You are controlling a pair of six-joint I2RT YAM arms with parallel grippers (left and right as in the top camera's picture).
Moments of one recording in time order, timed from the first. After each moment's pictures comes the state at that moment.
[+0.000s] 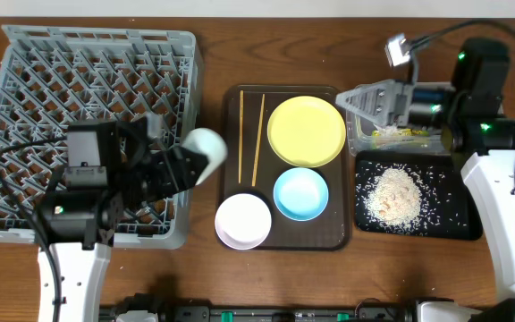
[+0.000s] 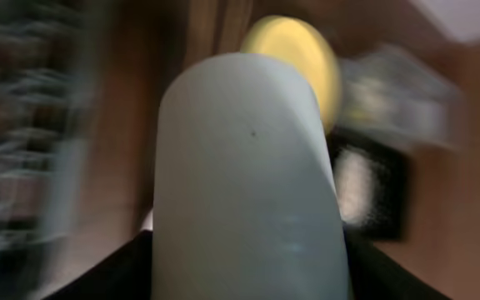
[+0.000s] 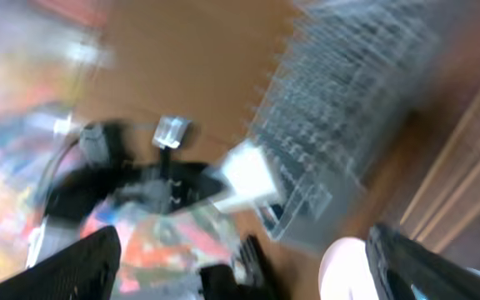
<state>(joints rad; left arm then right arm) 0.02 1.04 1.09 -1.04 0.49 -0.40 0.02 1.45 1.24 -0.50 -1.25 0.50</state>
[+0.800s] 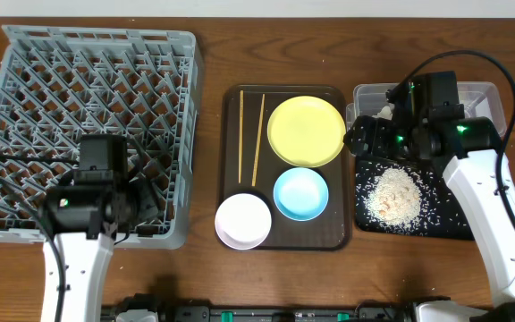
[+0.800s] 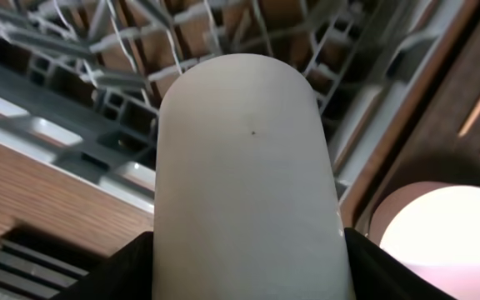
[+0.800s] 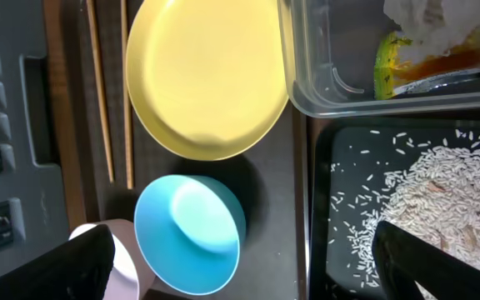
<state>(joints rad) 0.02 1.09 1.04 -1.29 -0.08 -0.40 0.13 1.45 1.23 -0.93 -0.31 0.35</state>
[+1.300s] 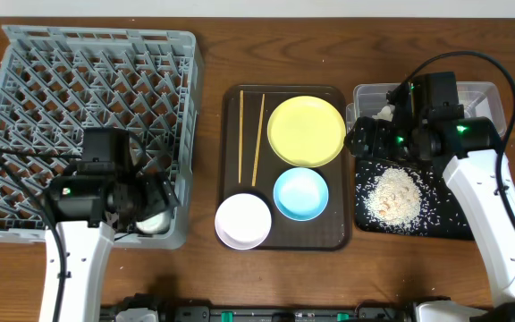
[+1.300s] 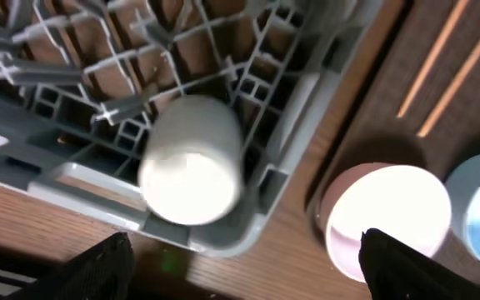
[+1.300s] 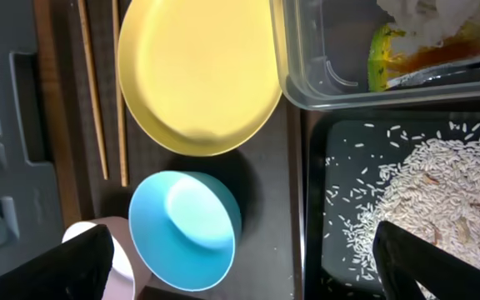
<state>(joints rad) 0.02 1.12 1.10 -1.29 0.06 -0.41 0.13 1.45 1.23 -0.94 -0.30 0.35</state>
